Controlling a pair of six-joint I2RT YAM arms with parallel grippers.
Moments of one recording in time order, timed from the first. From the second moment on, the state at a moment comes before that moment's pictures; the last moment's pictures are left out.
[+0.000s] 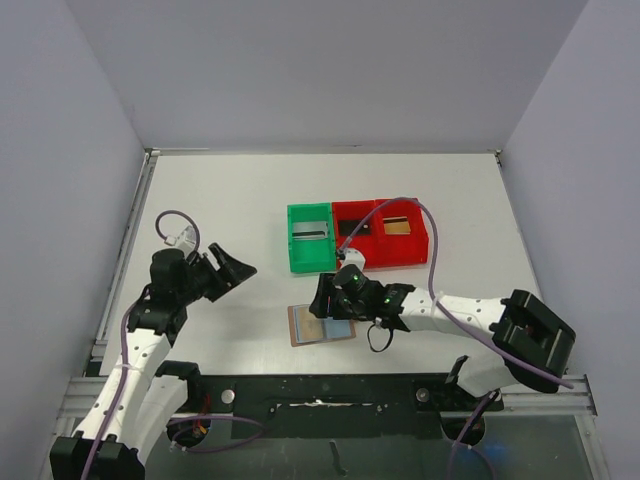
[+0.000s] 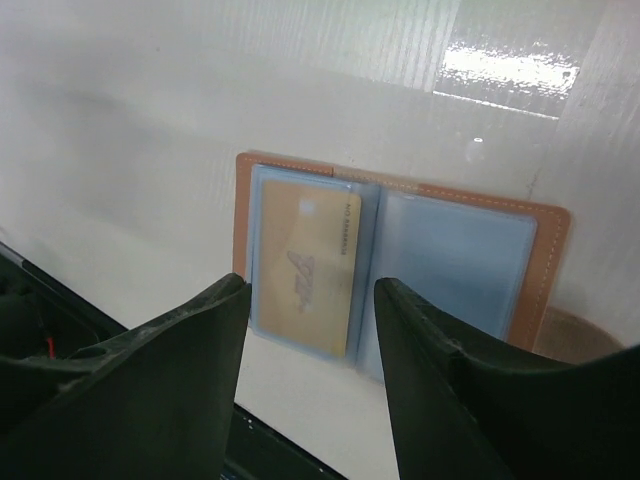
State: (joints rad) left arm -0.11 0.74 0.48 -0.29 0.42 -0.80; right arm 0.97 1.38 0.70 -0.09 0.10 0.85
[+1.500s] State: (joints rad) left arm -0.31 0.79 0.41 -0.22 0.43 -0.86; right arm 0.93 1.58 0.69 0.00 -0.01 0.95
